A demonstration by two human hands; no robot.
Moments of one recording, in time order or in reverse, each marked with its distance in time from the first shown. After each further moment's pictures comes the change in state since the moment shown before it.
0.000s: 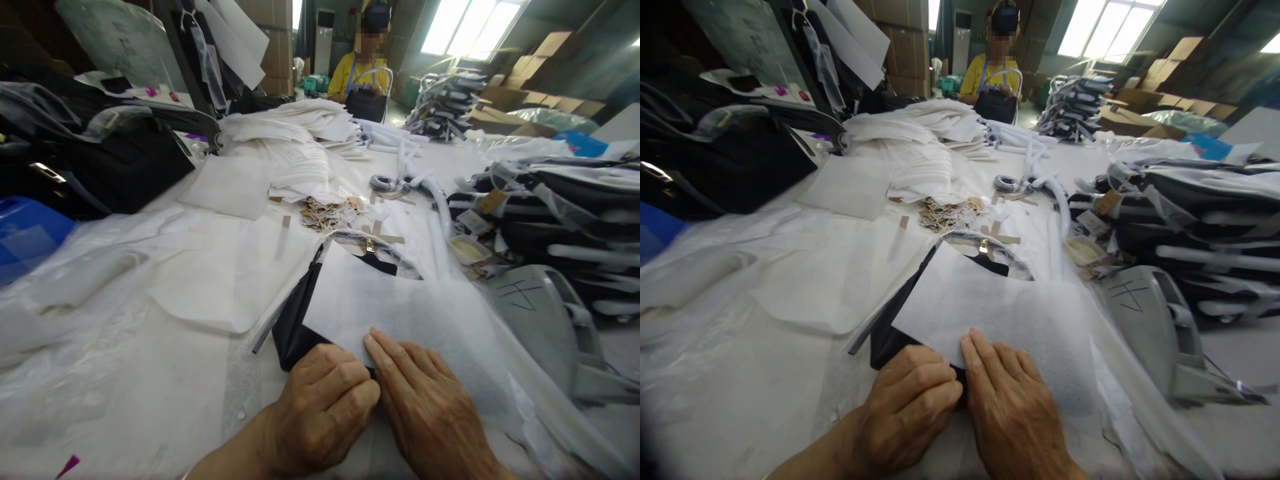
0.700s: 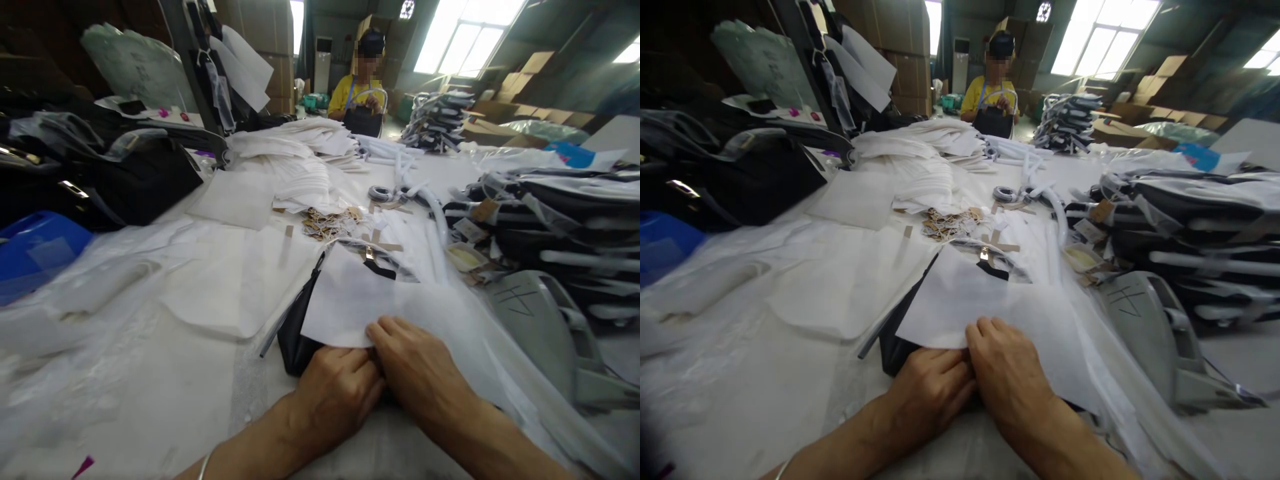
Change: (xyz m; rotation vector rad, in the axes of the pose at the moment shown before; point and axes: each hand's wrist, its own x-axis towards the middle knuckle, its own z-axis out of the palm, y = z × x) left_hand 0.001 -0.009 0.024 0.114 -0.287 -0.138; right_hand 0.054 0.016 -0.014 -0.038 -0.451 0.160
